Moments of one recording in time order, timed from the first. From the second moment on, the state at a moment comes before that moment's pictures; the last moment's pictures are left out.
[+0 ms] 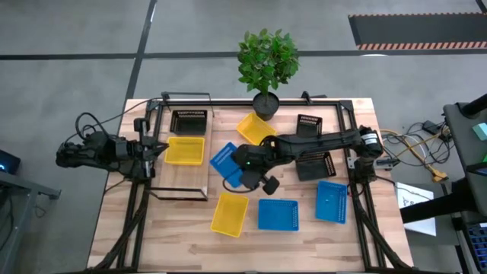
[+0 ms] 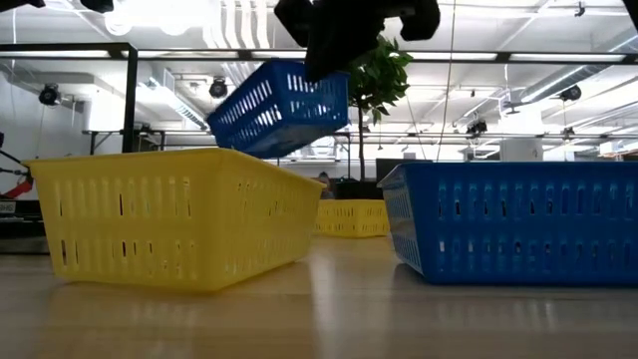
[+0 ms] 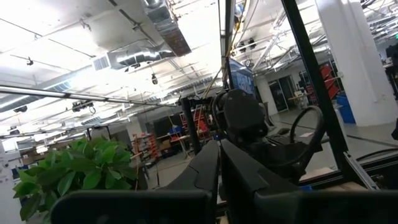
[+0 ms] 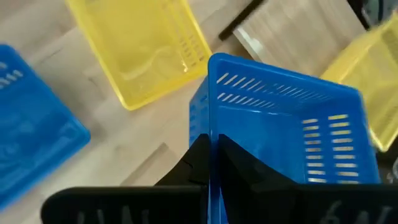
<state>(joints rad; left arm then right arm) -0.16 0.16 0.38 0.12 -0.17 0.40 0.07 1.92 1.78 -0.88 -0.12 -0.81</state>
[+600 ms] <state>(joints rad) -0.16 0.16 0.38 0.14 -0.17 0.40 -0.02 1.93 1.77 -0.74 -0.41 -1.28</state>
